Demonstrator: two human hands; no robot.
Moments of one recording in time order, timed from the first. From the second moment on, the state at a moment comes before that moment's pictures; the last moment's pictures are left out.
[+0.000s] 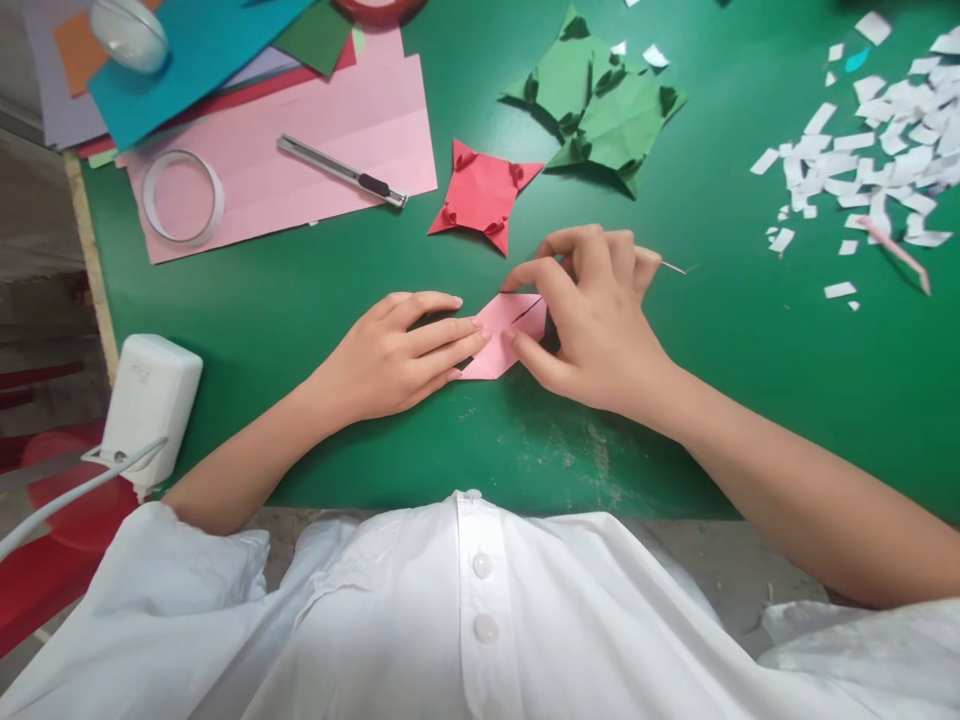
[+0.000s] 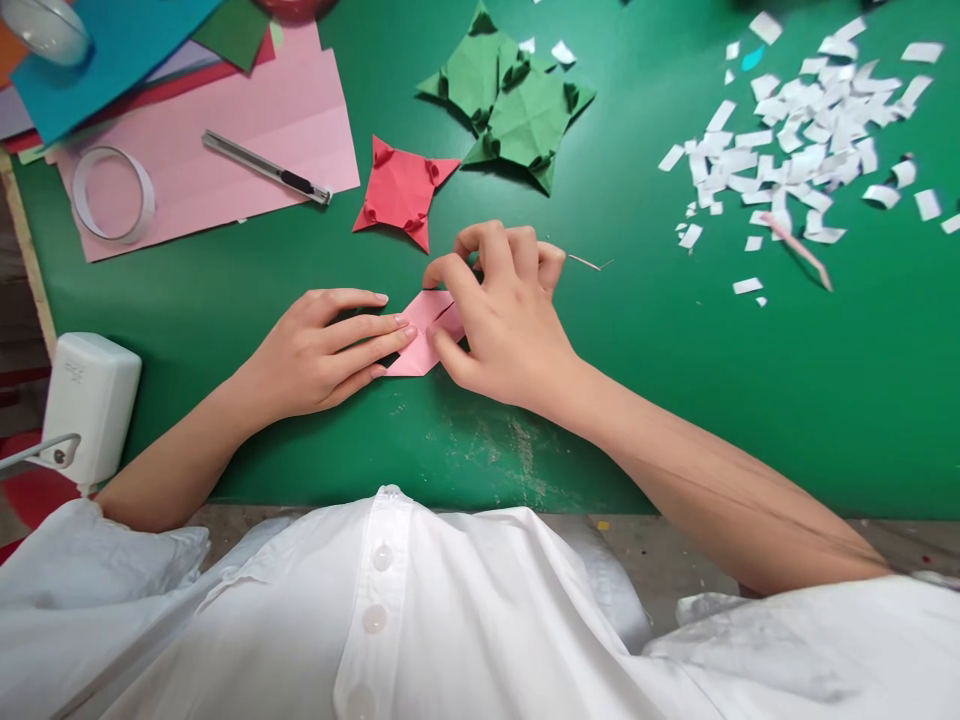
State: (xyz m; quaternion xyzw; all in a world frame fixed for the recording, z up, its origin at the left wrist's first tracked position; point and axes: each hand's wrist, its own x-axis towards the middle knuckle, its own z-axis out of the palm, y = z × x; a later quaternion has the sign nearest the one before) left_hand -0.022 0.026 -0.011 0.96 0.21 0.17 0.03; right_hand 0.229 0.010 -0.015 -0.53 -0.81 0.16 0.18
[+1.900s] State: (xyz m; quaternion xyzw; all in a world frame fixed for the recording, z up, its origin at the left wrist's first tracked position) left_hand -0.012 0.006 -0.013 0.95 0.21 0.19 0.12; right_hand 0.237 0.021 -0.021 -0.48 -0.82 0.16 0.27
